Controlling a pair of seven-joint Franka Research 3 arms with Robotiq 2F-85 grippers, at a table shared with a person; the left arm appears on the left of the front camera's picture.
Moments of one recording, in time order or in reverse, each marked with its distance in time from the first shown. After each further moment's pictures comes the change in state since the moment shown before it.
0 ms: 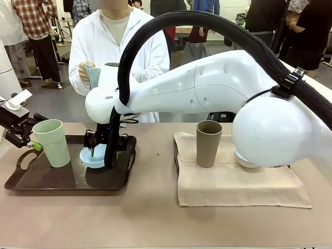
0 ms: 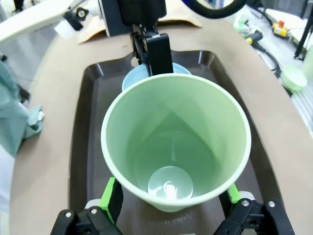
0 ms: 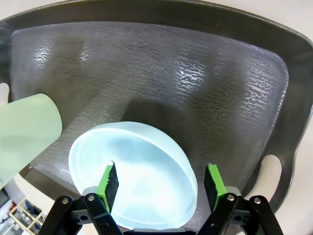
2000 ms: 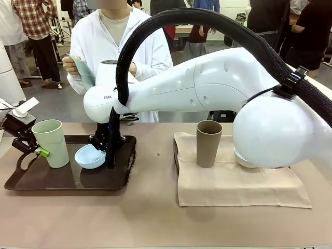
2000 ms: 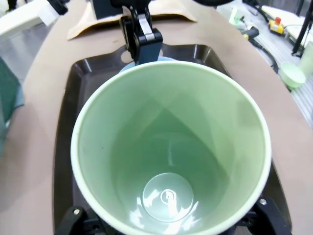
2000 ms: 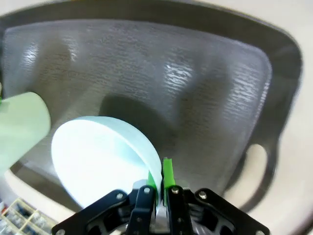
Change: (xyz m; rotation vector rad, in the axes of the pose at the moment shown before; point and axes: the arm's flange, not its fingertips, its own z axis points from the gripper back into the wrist) left arm -0.008 -0.002 -0.022 -0.031 0.009 -0.001; right arm -0.005 -0.001 0.011 -0.068 0.004 0.013
